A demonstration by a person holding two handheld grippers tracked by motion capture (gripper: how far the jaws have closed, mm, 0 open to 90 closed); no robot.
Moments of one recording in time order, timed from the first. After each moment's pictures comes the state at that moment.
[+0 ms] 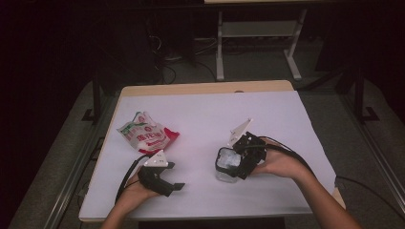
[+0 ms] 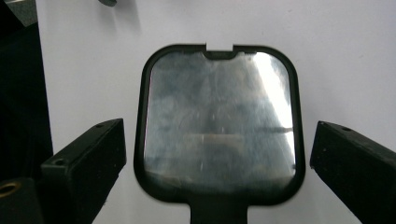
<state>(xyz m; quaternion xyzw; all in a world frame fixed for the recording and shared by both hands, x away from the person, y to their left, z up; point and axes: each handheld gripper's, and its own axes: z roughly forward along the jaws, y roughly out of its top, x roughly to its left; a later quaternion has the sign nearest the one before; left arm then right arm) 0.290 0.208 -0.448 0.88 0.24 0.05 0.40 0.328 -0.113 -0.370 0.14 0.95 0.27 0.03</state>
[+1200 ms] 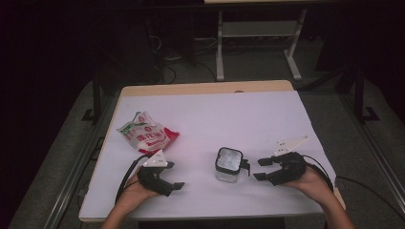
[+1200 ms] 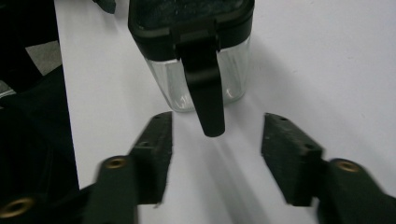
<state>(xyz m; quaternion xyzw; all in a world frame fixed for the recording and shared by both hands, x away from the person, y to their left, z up) 0.289 0.209 -0.447 0.88 0.25 0.05 0.40 0.289 -0.219 -0.408 0.25 0.88 0.41 0.02</state>
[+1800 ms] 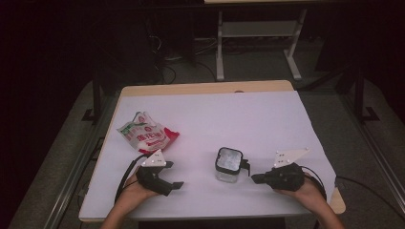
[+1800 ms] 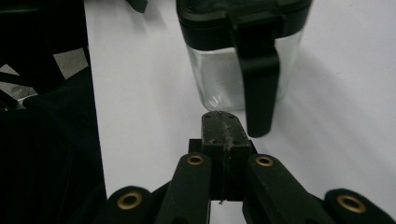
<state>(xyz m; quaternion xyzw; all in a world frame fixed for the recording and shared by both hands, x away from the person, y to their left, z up) 0.288 0.211 -0.446 0.88 0.25 0.06 0.41 0.268 -0.212 -0.424 0.23 0.87 0.44 0.00</state>
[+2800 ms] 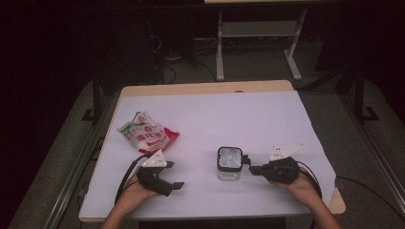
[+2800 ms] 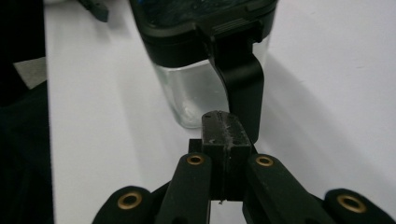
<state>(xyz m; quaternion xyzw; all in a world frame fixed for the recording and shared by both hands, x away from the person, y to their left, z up) 0.288 0.210 -0.448 0.88 0.25 0.06 0.41 0.287 -0.208 -0.429 0.25 0.86 0.44 0.04</state>
